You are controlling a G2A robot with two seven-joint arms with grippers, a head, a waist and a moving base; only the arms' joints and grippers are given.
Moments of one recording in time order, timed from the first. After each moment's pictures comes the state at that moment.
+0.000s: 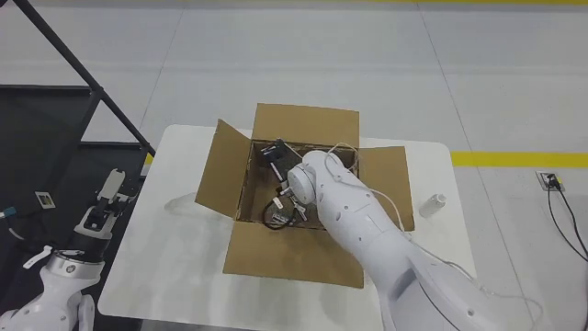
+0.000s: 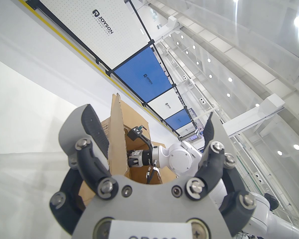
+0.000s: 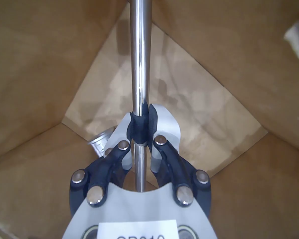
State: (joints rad) left arm 1.43 -1.26 -1.94 -1.90 0.00 -0.31 -0.44; right arm -0.11 -1.85 0.56 -0.27 -0.75 -0.08 0.78
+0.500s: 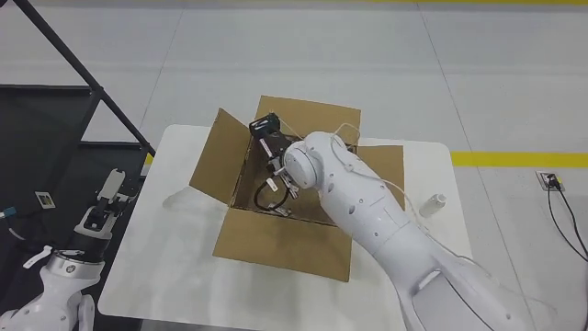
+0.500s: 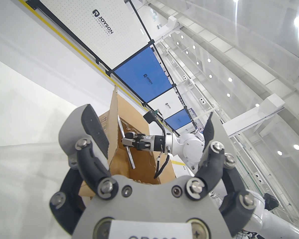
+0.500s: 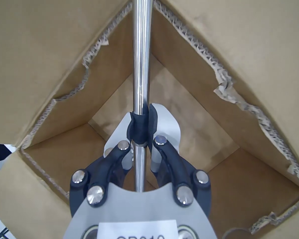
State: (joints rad) left arm 1.43 -1.26 -1.94 -1.90 0.00 -0.31 -0.44; right arm -0.15 -1.72 0.69 -0.65 -0.84 0.01 0.85
